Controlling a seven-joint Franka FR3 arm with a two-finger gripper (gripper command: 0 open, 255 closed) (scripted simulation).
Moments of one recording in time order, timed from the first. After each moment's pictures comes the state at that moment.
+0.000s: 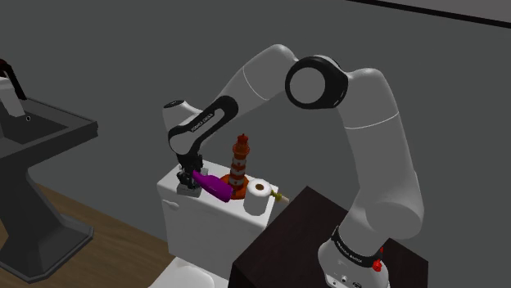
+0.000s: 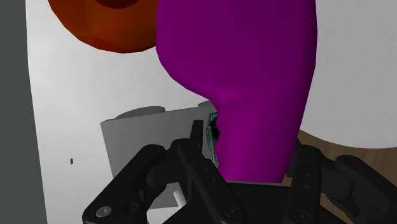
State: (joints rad) arm 0.16 0.67 0.11 -1.77 -0.19 2.23 -0.02
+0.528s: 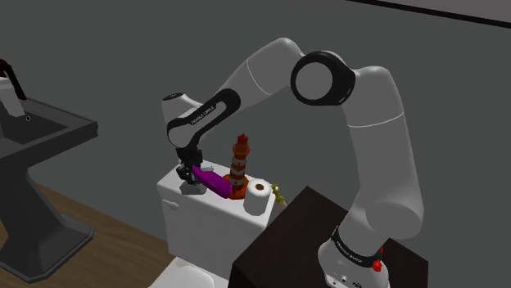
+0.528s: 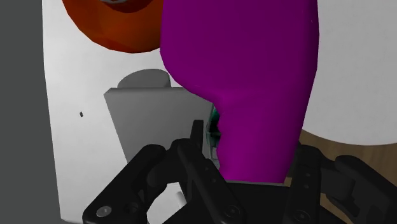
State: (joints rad) arm 0.15 0.62 0.12 -1.77 -0.18 2.18 -0.03
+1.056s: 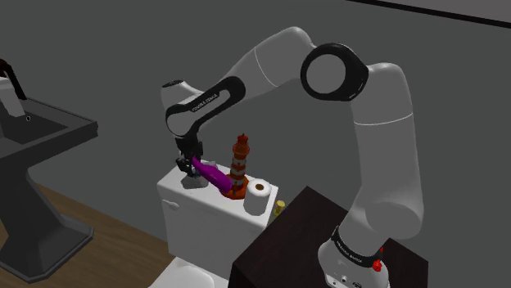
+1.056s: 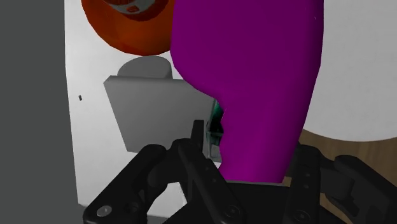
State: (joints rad) arm 0.15 0.55 0.12 -1.77 -0.17 2.11 -0.04
